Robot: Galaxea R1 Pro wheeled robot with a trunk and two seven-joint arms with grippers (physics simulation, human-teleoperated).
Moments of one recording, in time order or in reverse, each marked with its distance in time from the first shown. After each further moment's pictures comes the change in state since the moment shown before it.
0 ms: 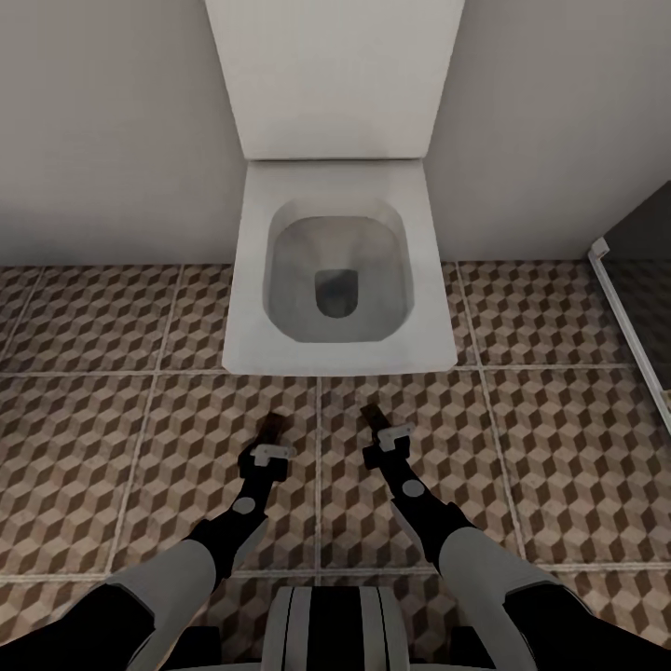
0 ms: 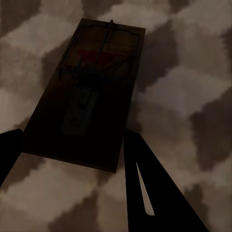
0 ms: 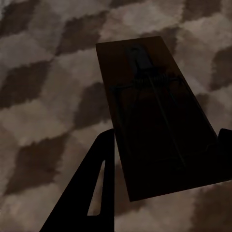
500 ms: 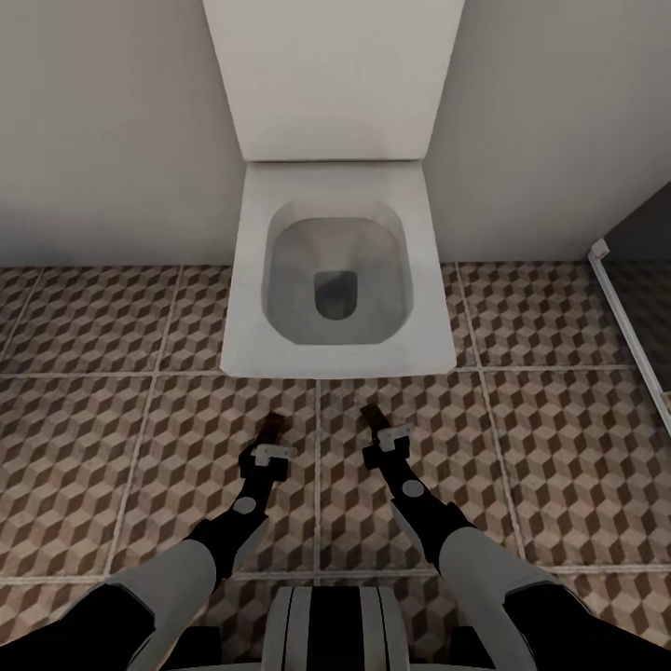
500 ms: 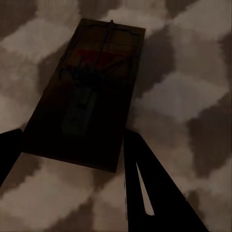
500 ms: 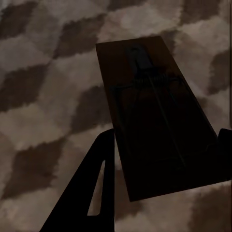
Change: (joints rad) left arm 0.000 -0.001 0.000 -0.001 0.000 0.002 0.000; right arm 0.000 0.001 0.000 0.000 0.000 0.000 0.000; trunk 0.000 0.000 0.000
